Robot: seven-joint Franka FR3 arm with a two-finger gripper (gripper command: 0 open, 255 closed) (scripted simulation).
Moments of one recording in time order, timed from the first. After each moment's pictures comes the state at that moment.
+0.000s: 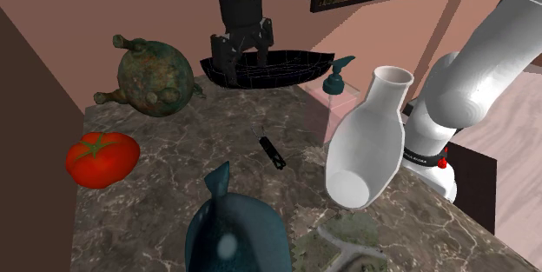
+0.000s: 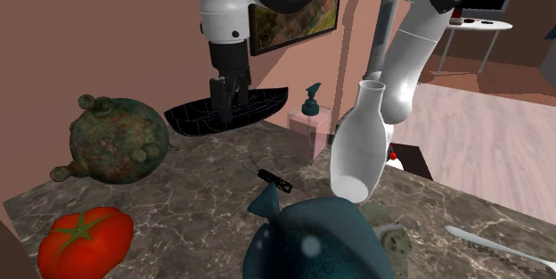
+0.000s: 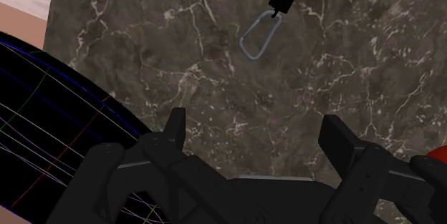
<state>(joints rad) 0.12 -0.25 0.53 -2.02 0.14 1.79 0.59</state>
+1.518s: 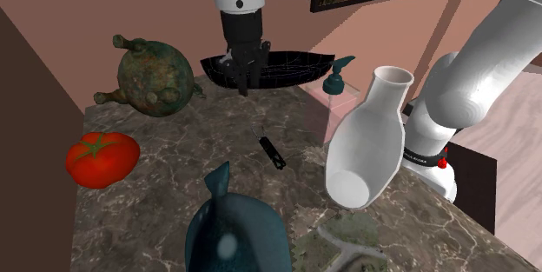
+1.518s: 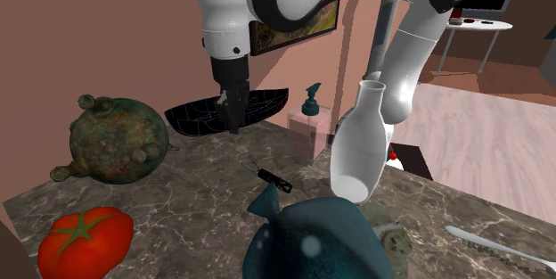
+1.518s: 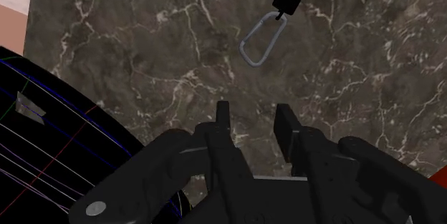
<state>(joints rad) 0.12 -0.25 0.53 -2.09 0.14 1.87 0.60</state>
